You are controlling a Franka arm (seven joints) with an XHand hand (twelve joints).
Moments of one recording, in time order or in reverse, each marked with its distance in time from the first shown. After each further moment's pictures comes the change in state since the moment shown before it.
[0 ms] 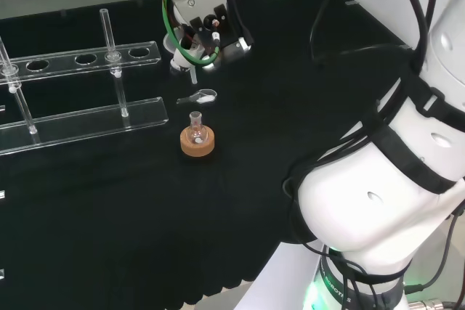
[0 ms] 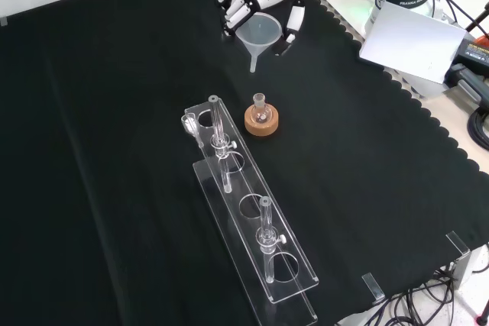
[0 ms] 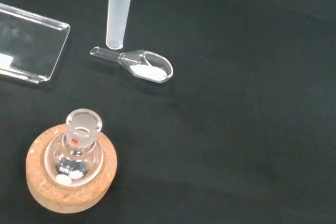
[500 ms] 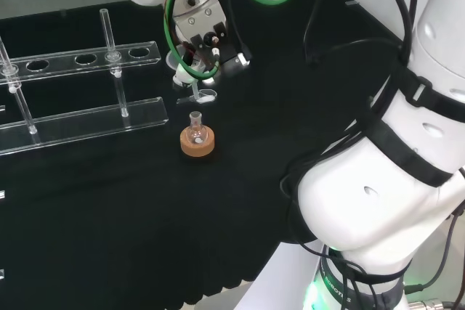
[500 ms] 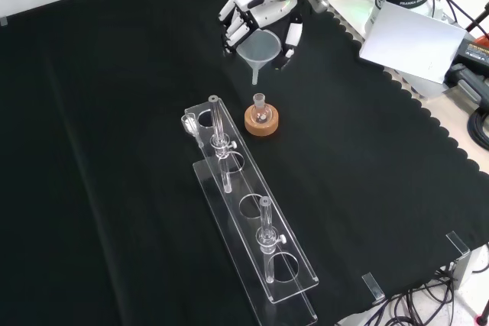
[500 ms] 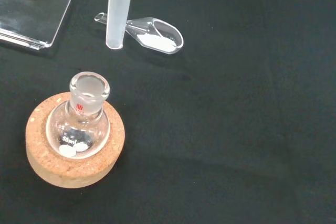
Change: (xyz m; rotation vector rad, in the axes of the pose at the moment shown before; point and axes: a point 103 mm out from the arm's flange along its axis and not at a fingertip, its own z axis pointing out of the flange) arm 0.011 0.009 0.032 0.040 -0.007 -0.007
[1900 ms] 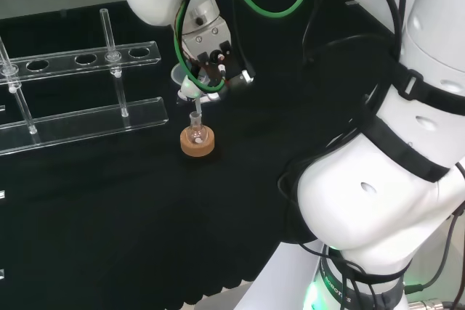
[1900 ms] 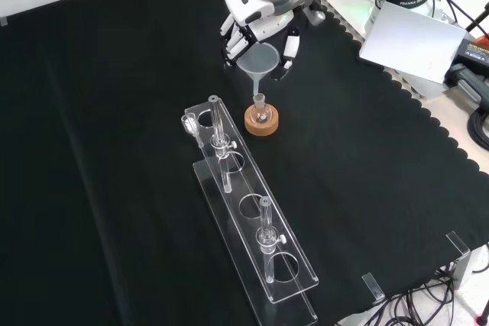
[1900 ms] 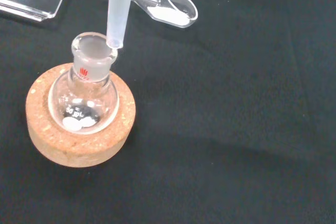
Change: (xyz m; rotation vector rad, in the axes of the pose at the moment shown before) arm 0.007 0.009 0.035 0.018 0.024 -0.020
